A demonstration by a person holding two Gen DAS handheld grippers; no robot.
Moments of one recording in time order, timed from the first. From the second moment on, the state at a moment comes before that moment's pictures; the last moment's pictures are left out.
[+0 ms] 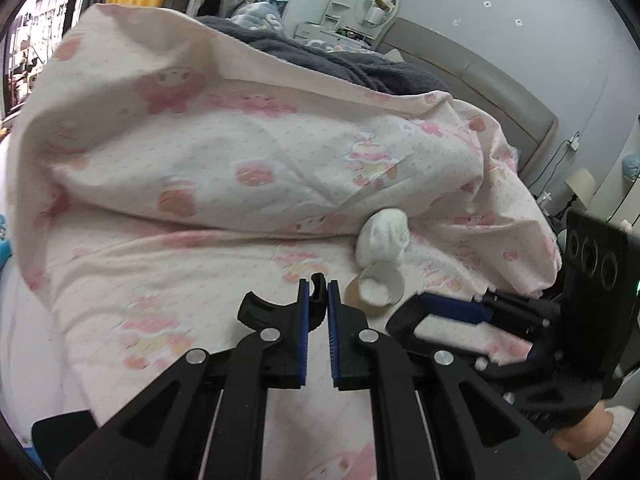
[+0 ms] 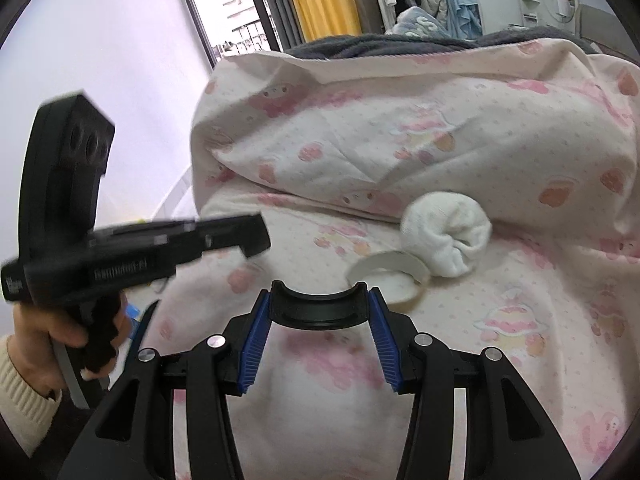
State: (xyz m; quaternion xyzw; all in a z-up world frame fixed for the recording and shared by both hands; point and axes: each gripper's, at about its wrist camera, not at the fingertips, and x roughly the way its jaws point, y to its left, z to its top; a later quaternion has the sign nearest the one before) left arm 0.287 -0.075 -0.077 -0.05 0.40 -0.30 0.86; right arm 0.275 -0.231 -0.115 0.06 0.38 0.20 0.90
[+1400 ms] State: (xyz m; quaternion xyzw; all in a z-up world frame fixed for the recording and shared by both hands) left arm 0.233 0.148 -0.151 -0.08 0.53 -0.16 0.83; right arm 0.290 0.000 -0.111 0.03 0.40 0.35 0.85
